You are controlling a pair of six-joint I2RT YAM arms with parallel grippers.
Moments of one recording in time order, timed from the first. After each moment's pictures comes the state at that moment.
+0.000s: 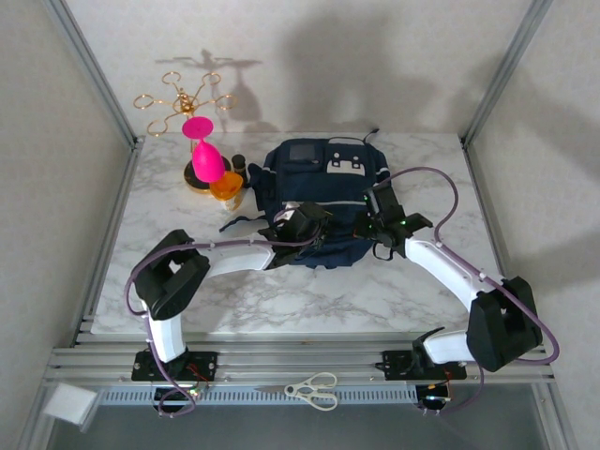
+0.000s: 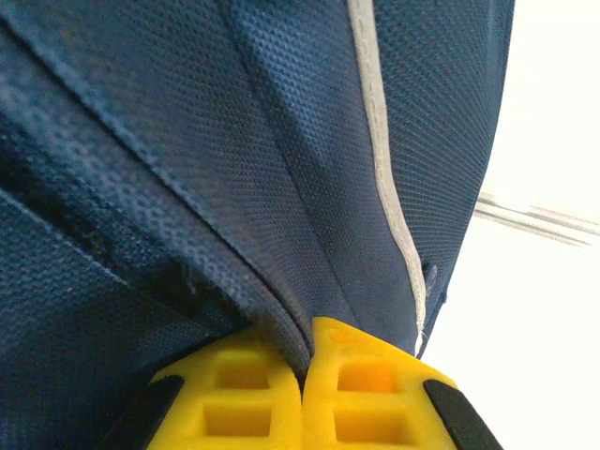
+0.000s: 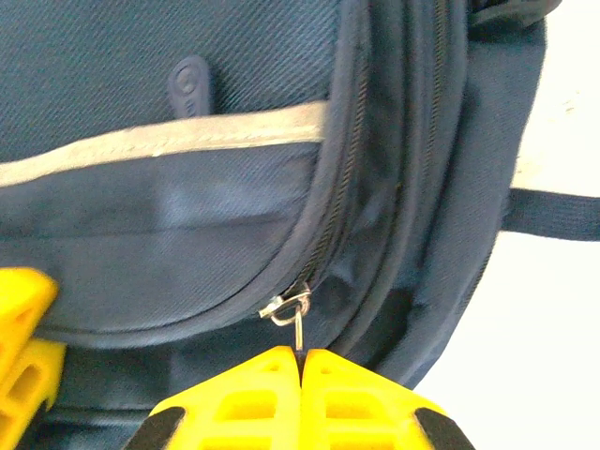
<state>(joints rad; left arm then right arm) -0.85 1.84 1.13 0.17 -0.25 -1.80 0.47 1.36 0.95 -0.50 0.11 0.55</state>
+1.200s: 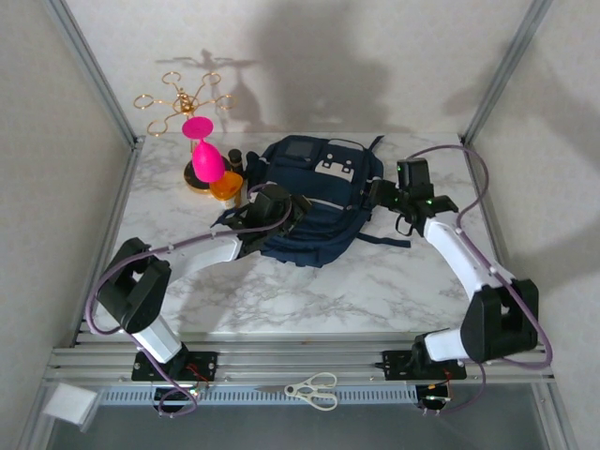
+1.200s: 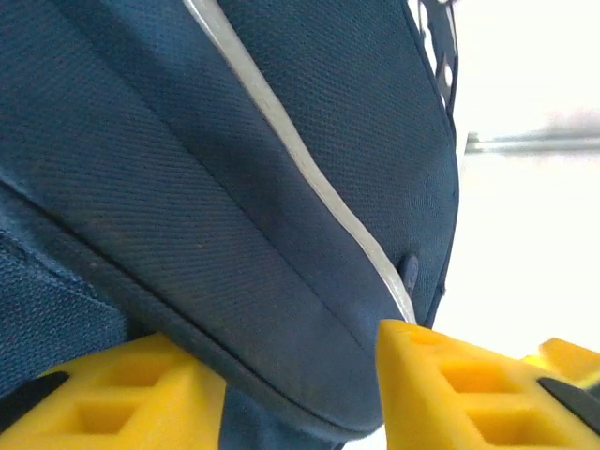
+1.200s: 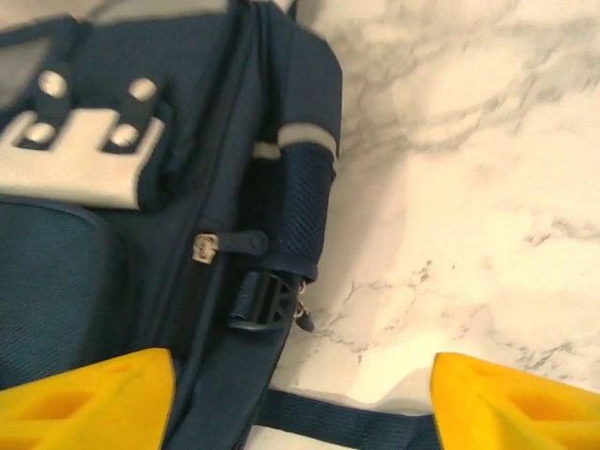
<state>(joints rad) -0.67 1.63 1.03 0.03 -0.03 -1.31 0.26 1.36 1.09 -0.47 0.10 0.41</state>
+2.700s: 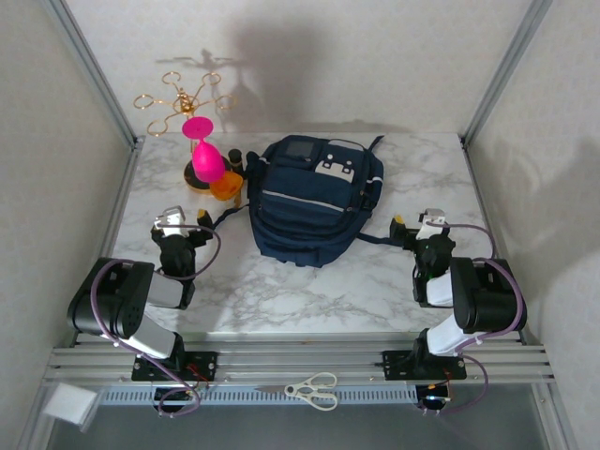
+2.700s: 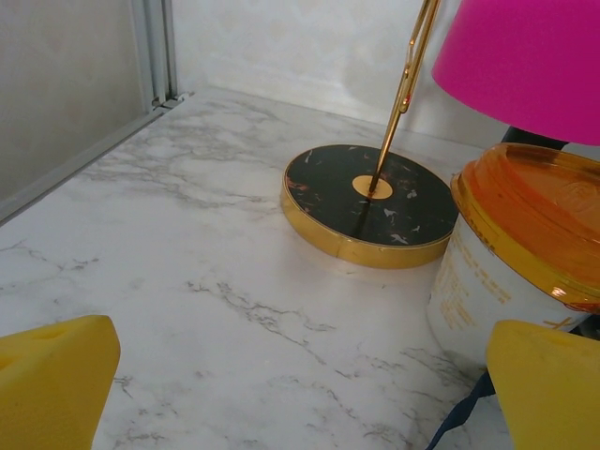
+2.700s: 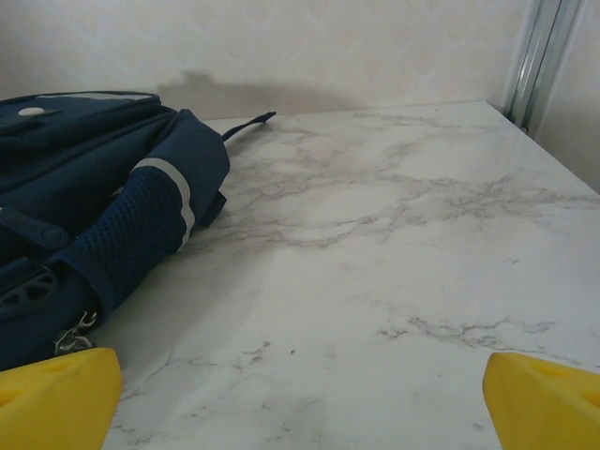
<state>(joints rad) -0.08 1.54 0.21 1.18 -0.32 -0.19 -0.01 1.55 0.20 1.16 -0.03 0.05</state>
